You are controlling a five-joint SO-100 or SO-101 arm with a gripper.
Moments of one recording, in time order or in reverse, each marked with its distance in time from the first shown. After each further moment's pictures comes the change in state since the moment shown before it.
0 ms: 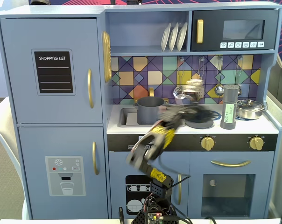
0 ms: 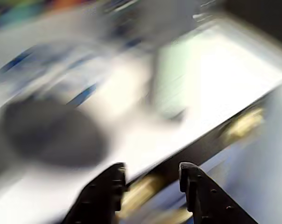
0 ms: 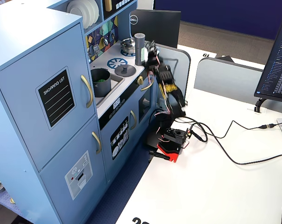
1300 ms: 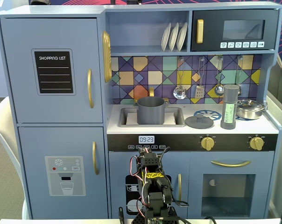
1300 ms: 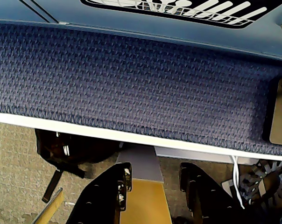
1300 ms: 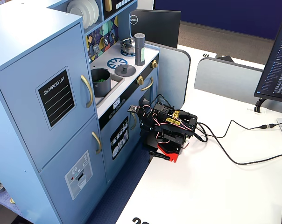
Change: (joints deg) arm -42.4 36.7 65.5 19.8 3.6
